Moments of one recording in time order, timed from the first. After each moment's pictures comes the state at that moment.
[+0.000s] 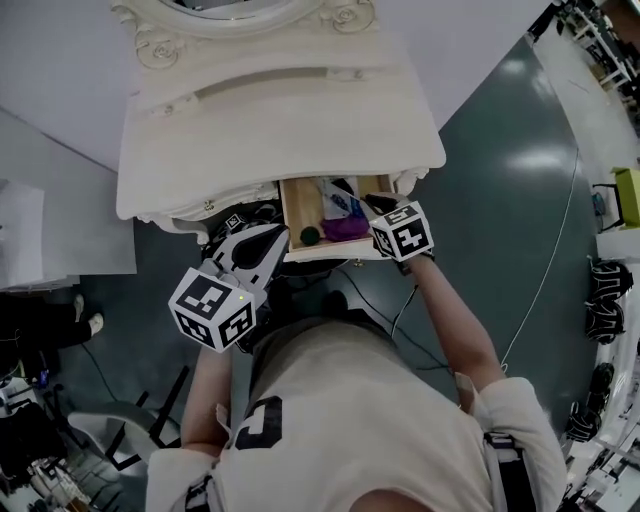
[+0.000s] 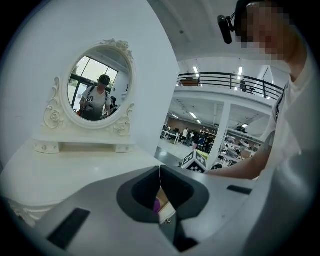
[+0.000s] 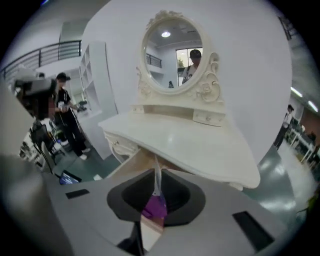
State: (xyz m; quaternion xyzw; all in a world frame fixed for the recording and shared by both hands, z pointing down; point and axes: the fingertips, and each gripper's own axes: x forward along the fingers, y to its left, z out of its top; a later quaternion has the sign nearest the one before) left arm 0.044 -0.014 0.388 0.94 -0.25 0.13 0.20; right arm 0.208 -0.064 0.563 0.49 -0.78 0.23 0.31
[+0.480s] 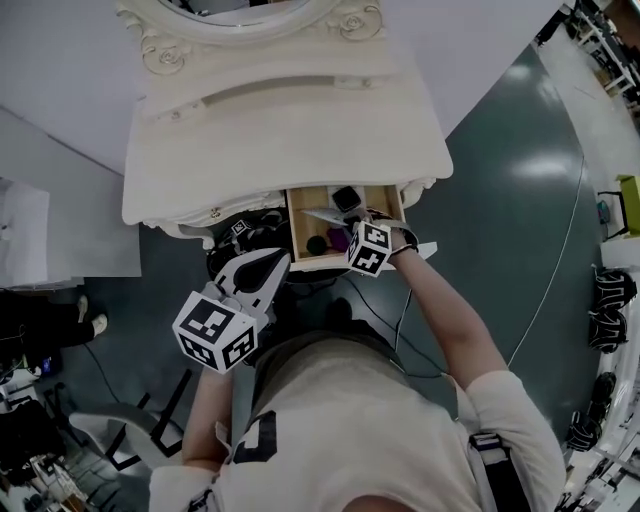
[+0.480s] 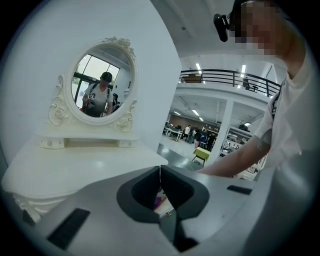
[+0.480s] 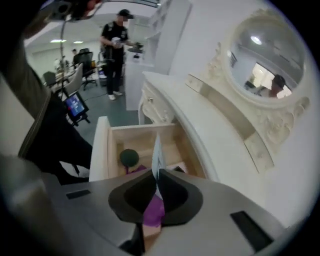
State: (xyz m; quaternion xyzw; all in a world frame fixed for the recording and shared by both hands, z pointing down) left arm 0.035 0.000 0.395 0.93 -0.26 0.15 0.22; right arm 0.151 -0.059 0.657 0.26 -0.80 0.00 0.54
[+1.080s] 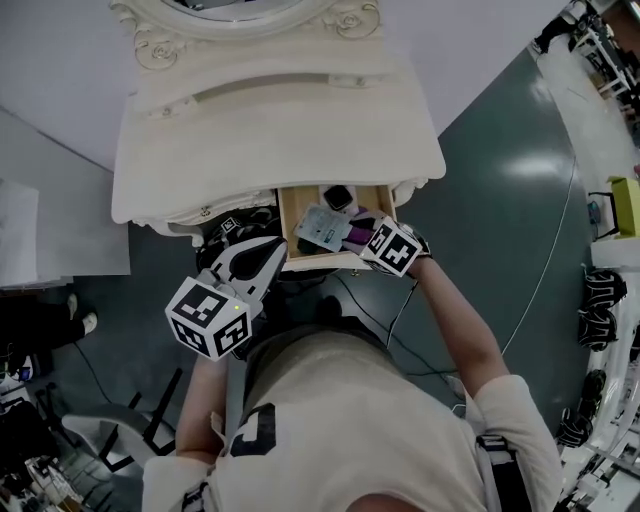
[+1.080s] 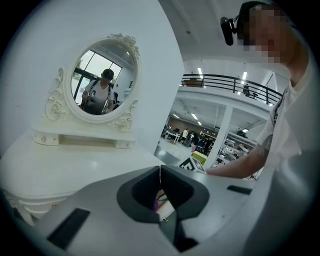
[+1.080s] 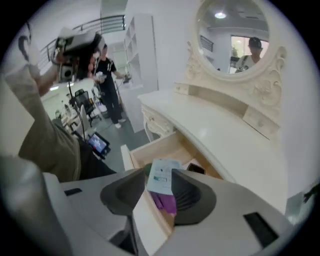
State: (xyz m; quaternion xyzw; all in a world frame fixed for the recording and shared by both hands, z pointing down) left arm 0.042 -0.020 0.395 0.93 -0.25 0.13 0.24; right arm 0.156 -0.026 0.601 0.25 -0.85 0.17 0.43
